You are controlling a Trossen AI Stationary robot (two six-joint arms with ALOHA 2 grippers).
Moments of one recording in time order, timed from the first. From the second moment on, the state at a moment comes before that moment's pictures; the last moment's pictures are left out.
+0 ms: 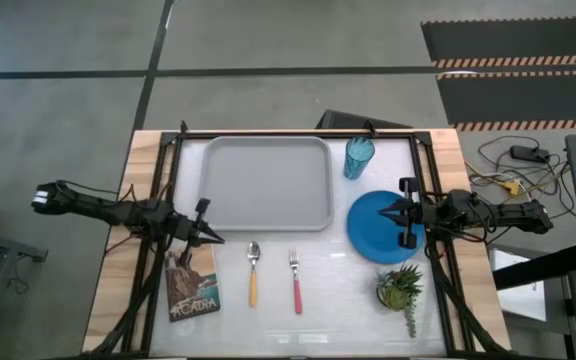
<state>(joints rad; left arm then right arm) -0.17 0.35 0.00 0.20 0.13 0.27 0.02 0.04 0.01 0.19 -0.05 -0.40</state>
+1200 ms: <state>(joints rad) -0.16 0.44 0.05 0.86 -0.13 -0.04 0.02 0.04 0.01 0.35 -0.05 0.04</state>
